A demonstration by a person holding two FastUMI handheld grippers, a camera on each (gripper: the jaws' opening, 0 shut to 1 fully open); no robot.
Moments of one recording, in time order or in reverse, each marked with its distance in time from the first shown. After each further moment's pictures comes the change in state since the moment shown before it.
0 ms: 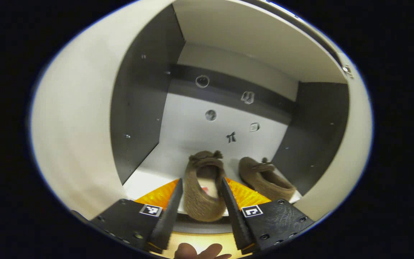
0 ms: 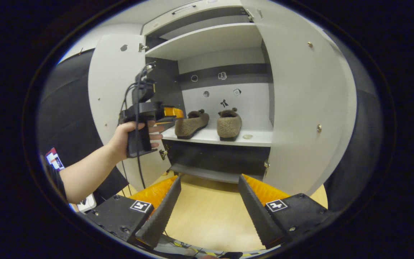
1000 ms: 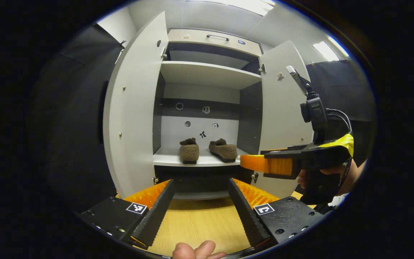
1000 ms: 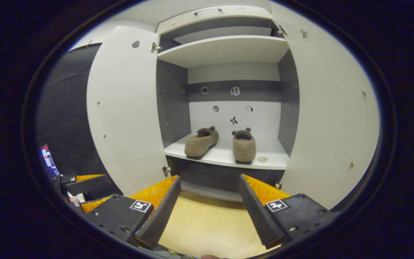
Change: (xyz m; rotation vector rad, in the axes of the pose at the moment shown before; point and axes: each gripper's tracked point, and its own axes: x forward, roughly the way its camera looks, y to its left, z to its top) left arm -0.257 -0.014 -0.078 0.186 -0.125 -0.076; right arm 0.026 0.059 0.044 -0.103 -0.134 -0.067
